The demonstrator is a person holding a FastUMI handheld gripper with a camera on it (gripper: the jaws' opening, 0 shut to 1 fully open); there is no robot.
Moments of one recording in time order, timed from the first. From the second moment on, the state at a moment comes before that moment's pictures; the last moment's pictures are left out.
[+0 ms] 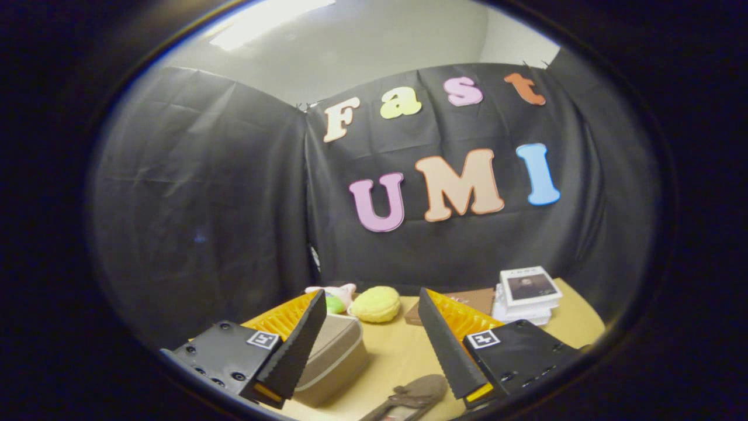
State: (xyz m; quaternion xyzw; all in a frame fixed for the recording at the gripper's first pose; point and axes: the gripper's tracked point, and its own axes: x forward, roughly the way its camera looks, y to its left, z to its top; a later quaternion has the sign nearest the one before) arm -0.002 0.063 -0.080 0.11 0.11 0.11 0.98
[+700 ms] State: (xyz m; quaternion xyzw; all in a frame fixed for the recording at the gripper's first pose) arm -0.035 0.120 -0.197 0.42 0.32 0.13 0.84
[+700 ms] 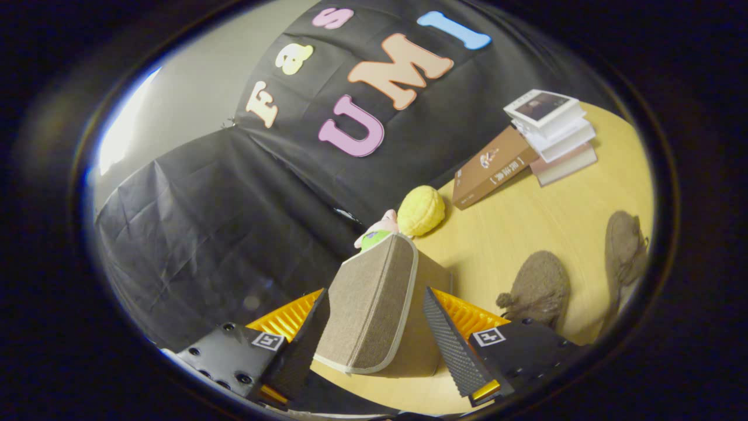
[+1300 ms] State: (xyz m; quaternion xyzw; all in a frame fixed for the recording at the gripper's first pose) arm -0.063 0.167 -0.231 0.60 0.39 0.17 0.68
